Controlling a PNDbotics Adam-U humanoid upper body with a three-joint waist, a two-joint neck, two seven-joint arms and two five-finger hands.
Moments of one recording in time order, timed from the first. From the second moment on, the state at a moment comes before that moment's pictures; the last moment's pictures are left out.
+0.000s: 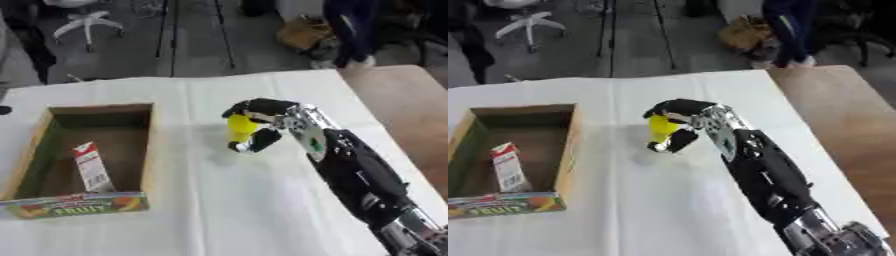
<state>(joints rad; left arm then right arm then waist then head) -0.22 0.21 0.12 -1.85 -0.10 -0.01 0.07 -0.82 -0.18 0.19 -0.85 0.99 -0.44 0.37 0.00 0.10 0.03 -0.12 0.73</state>
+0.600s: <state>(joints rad) -0.22 0.21 0.12 -1.85 -0.10 -0.01 0.07 -0.82 -0.18 0.19 -0.85 0.99 -0.40 0.28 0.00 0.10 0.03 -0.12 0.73</state>
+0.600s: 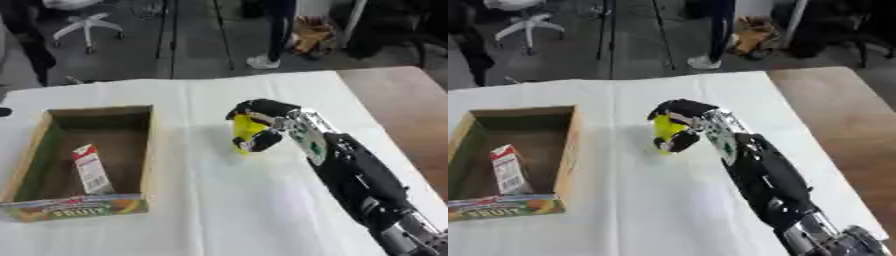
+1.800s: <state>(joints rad) -0.25 0.21 0.12 -1.86 -0.10 -0.01 0.07 -0.92 -0.12 0.25 -1.04 0.90 -0.37 0.28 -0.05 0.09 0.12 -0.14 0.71</state>
